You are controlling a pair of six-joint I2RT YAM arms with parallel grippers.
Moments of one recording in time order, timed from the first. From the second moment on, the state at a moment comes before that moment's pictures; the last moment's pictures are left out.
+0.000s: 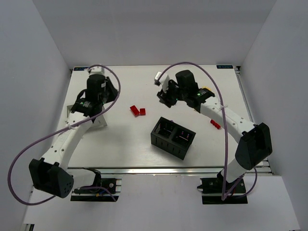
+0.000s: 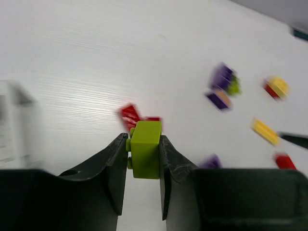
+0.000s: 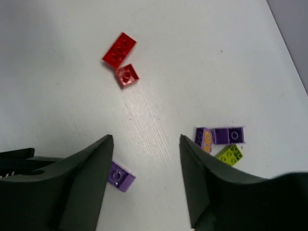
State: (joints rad) left arm -0.33 1.27 1.19 -0.41 -0.08 -0.50; right arm 0.65 1.59 1.40 -0.39 -0.33 -0.51
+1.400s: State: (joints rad) left arm 0.18 1.30 1.09 -0.45 -0.32 -0.45; right arm 0.23 1.79 1.52 -0.33 -0.51 -0.26
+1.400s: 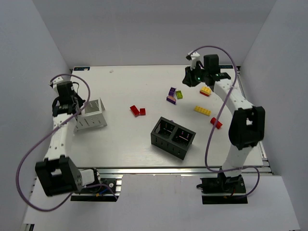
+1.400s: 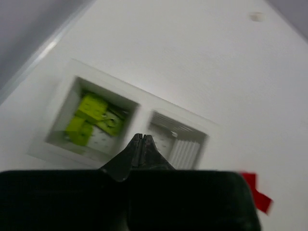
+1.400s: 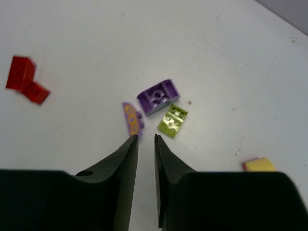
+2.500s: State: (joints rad) left arm 0.11 1.02 0.69 0.05 0.73 -0.40; right arm 0.26 2.32 1.99 -0.65 -0.29 -0.25
